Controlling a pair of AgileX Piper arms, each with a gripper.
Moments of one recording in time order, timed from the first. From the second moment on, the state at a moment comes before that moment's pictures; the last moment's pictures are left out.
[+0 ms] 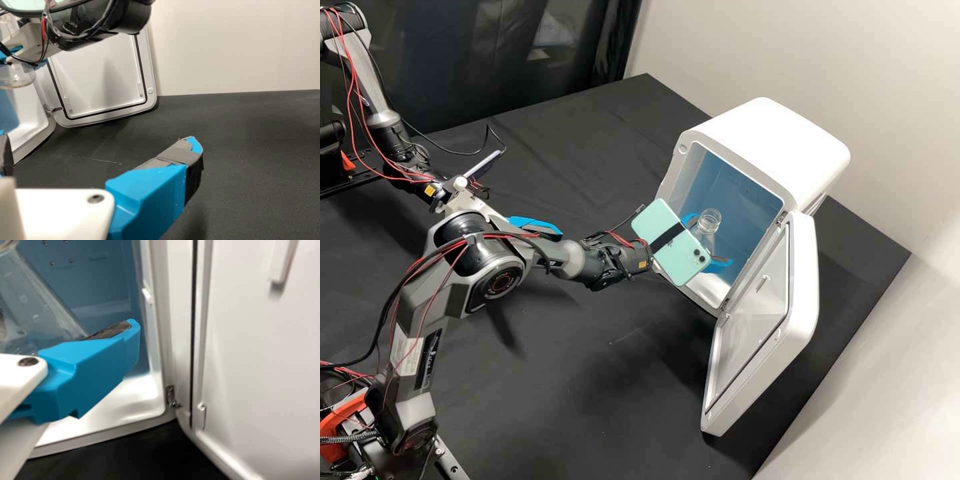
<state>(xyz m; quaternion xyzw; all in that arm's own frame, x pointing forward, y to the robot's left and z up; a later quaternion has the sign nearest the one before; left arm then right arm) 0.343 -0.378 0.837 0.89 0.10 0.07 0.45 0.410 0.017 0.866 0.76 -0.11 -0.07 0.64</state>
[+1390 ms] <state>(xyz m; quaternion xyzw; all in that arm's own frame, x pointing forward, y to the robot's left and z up) 0.343 -0.378 0.837 0.89 0.10 0.07 0.45 0.463 0.028 0.890 0.75 -0.12 -0.06 0.65</state>
